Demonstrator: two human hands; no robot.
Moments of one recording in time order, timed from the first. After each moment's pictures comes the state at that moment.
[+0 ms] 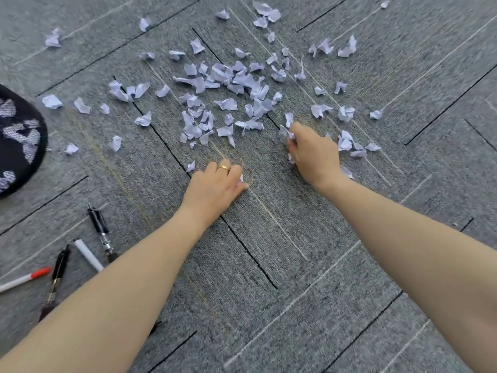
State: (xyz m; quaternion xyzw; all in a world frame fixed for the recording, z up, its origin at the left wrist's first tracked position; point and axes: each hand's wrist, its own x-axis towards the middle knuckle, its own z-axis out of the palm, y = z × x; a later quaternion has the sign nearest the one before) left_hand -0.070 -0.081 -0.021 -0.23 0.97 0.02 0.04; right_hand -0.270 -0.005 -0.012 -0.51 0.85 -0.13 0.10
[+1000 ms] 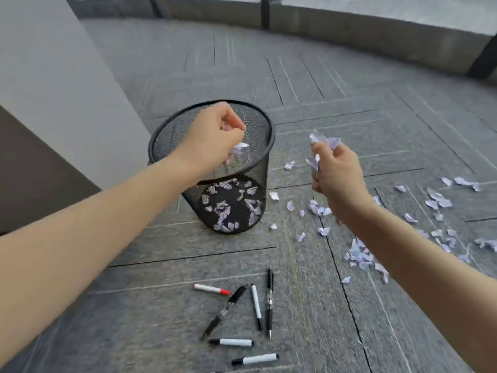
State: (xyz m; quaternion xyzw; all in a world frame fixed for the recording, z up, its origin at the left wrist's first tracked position) left_hand 0.156 -0.224 0.307 -0.57 0.68 0.32 -0.34; right_hand -0.022 -0.186 0.256 -0.40 0.57 -0.56 0.45
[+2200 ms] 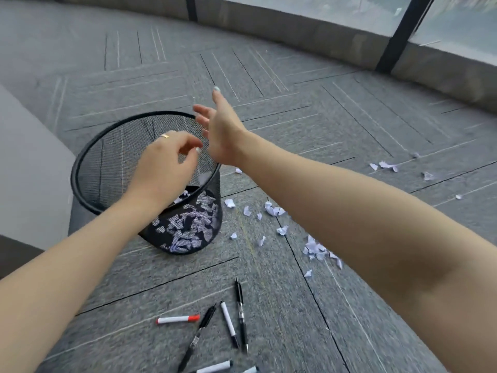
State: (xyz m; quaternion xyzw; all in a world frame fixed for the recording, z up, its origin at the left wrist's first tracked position) left_hand 0.148 -0.258 0.281 -0.54 0.78 0.15 -0.28; right_hand 0.034 -0.315 0.281 -0.28 0.48 -0.49 0.68
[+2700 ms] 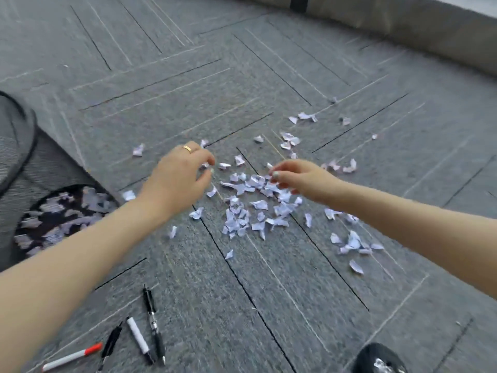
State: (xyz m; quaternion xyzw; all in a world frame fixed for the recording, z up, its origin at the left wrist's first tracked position) left_hand -0.049 -0.232 0.169 -0.37 0.90 0.19 -0.10; right_hand -0.263 -0.119 0.159 -0.43 0.73 -0.27 0.46
